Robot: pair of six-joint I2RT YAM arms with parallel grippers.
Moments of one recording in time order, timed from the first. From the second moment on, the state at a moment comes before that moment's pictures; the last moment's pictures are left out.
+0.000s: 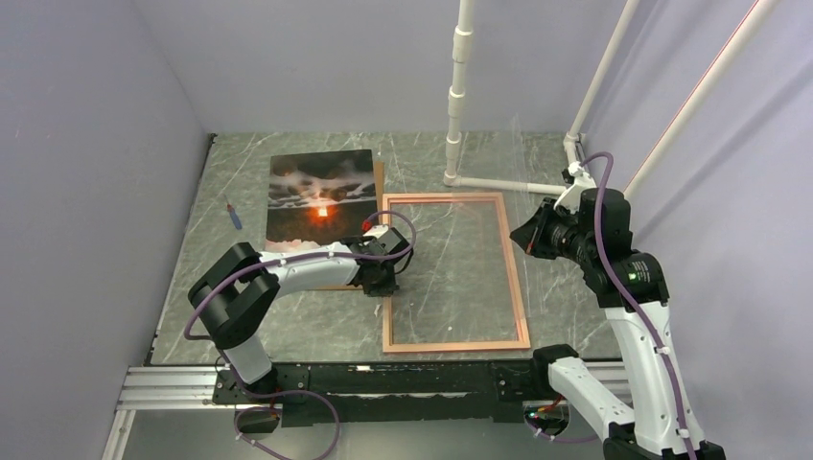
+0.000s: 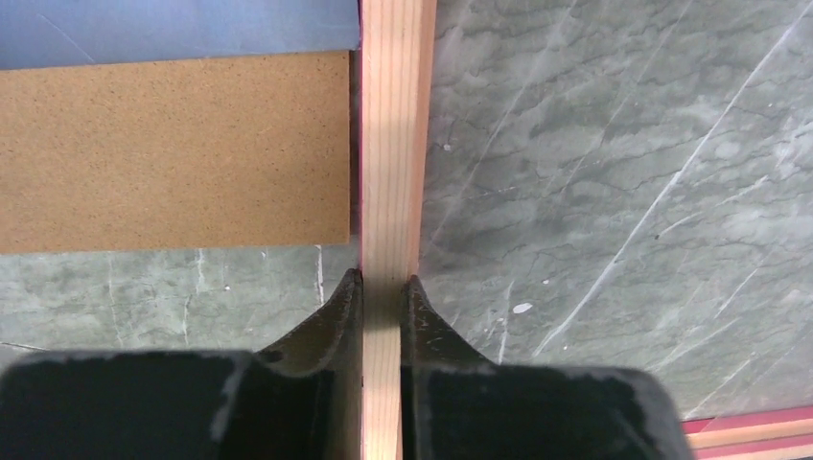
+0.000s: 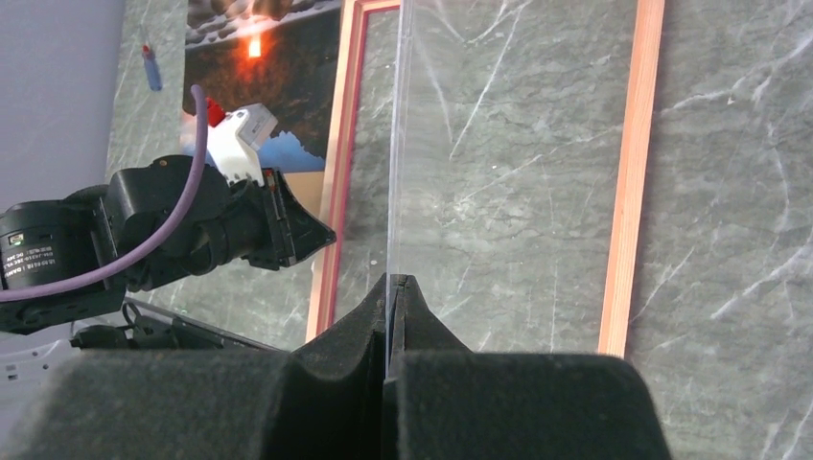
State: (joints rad) left arm -0.89 1.69 1.01 -0.52 -0.20 -0.98; right arm 0.17 0.82 1.18 -0.93 -0.25 0.40
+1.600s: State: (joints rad) left arm -0.71 1.30 0.51 0.00 0.15 -0.78; right arm 0.17 0.87 1.03 -0.64 -0.52 0.57
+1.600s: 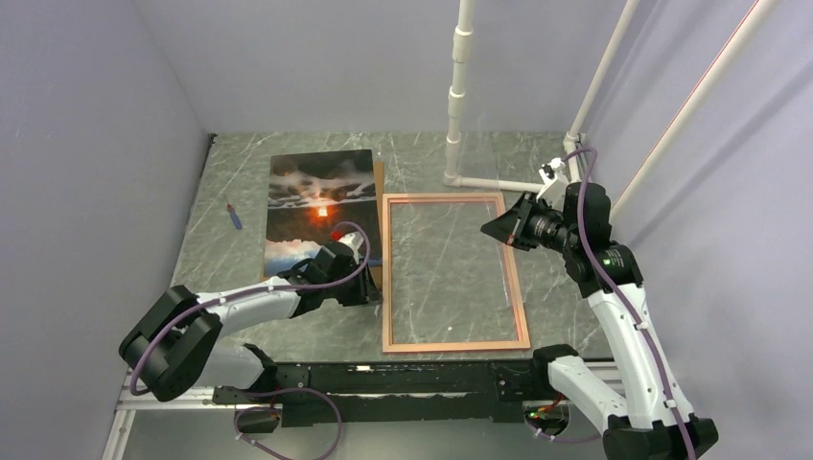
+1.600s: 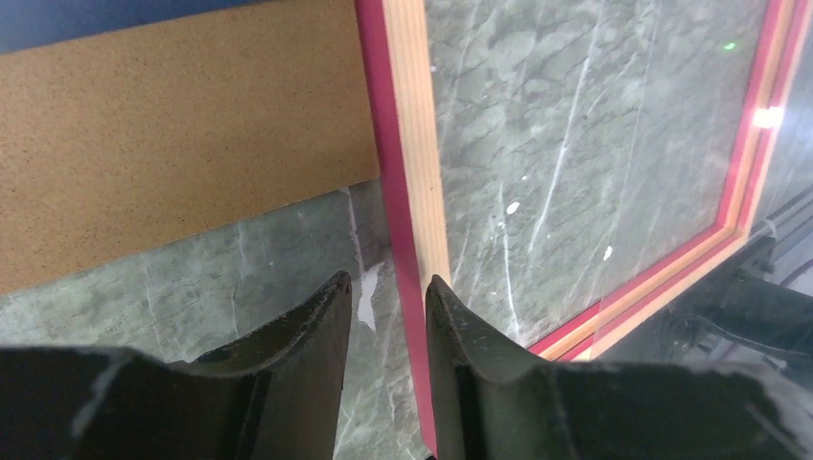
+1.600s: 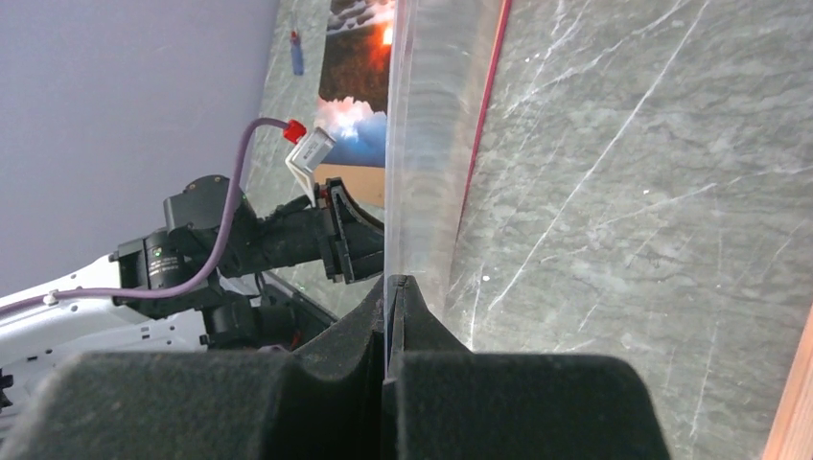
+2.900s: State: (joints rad) left arm -0.88 1.13 0.63 -0.23 -0.05 -0.84; right arm 0.16 0.77 0.71 -0.33 -0.62 0.73
